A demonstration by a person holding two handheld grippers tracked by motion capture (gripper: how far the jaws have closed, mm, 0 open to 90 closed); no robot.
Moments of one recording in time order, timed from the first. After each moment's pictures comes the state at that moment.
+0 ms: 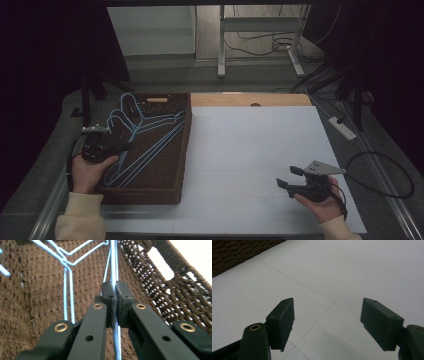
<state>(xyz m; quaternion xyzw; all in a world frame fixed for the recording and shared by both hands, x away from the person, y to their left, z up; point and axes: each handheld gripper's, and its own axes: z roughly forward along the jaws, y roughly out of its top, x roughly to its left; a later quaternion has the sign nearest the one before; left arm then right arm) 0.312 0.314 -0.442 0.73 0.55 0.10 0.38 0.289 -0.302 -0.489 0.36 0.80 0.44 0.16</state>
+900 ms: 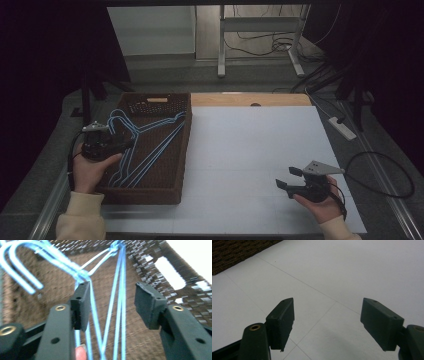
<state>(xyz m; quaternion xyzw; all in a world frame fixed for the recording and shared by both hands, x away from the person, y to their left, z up) 0.309 0.309 -0.432 0.72 0.54 0.16 0.39 0.289 -0.300 -0.490 0.36 0.81 0.44 0.16</state>
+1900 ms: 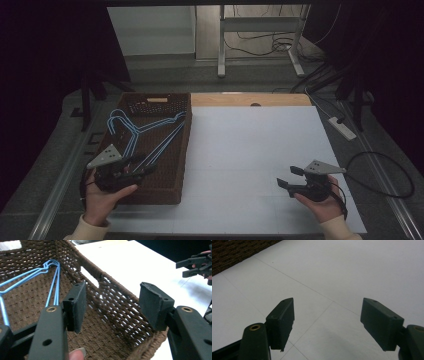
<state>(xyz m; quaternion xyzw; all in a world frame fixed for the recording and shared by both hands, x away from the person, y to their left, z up) 0.233 0.243 -0.431 0.75 0.41 0.15 0.49 0.291 -0.304 -0.490 0.37 0.80 0.44 0.16</state>
